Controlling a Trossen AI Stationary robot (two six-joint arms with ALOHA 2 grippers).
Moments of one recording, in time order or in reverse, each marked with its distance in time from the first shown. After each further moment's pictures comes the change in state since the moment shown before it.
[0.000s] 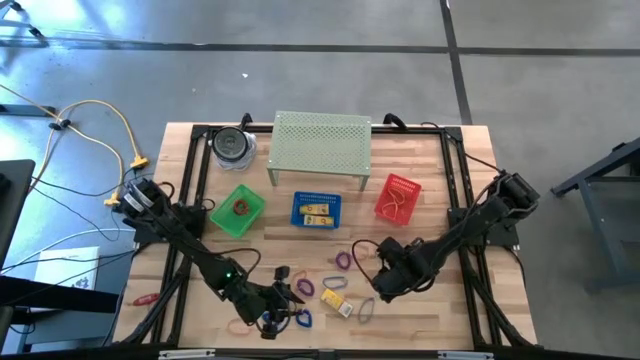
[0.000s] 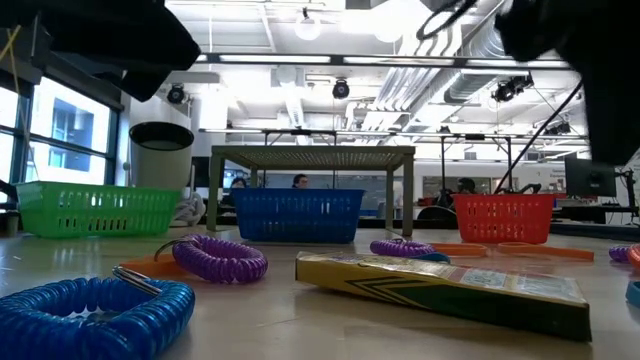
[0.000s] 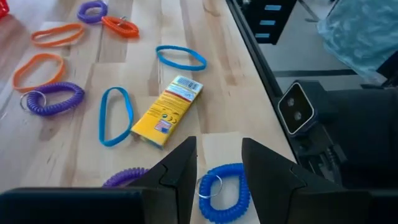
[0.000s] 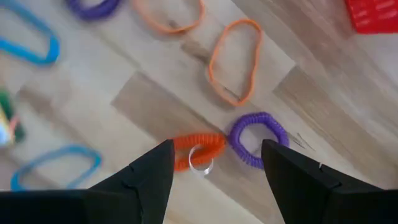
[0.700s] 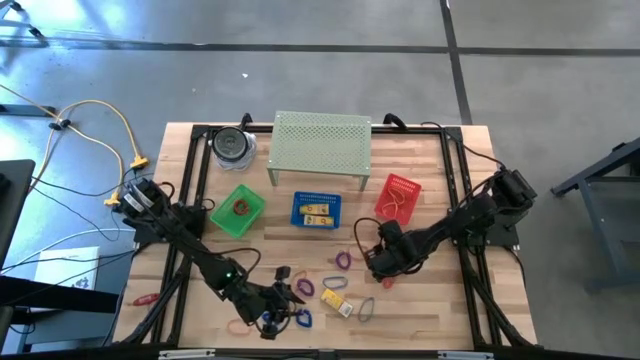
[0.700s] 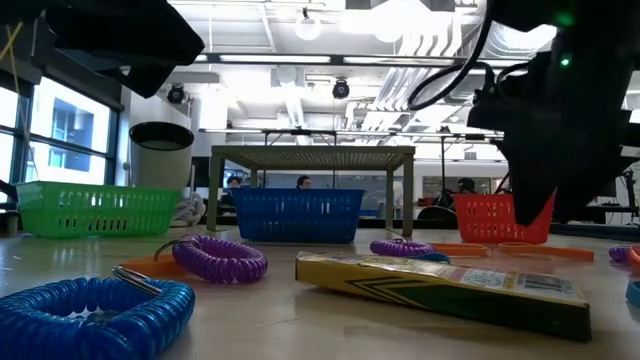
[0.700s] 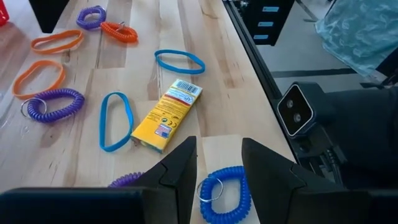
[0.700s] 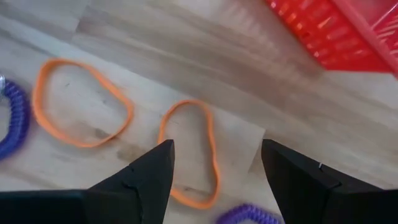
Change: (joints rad) left arm -0.001 0.000 0.000 0.008 0.001 0.025; right arm -0.123 0.000 -0.219 0.201 0.137 0.171
